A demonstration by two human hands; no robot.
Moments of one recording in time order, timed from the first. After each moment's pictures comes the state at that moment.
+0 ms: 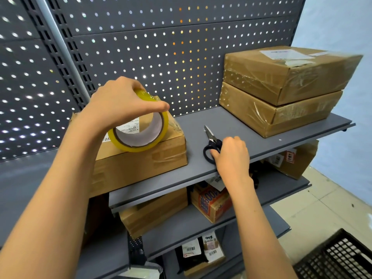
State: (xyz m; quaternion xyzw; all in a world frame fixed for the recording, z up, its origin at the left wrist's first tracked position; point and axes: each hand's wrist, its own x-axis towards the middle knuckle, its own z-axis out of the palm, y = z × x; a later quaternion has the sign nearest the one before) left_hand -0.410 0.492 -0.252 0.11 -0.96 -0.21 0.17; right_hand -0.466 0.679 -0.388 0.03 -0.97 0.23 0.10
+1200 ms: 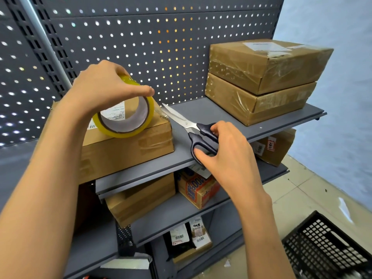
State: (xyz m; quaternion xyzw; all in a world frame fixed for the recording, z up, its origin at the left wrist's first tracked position) left_hand -0.410 0.488 -0.255 0.09 -0.95 -0.21 0.20; right_hand -0.390 0.710 -0.359 0.16 -0.92 0.29 0.19
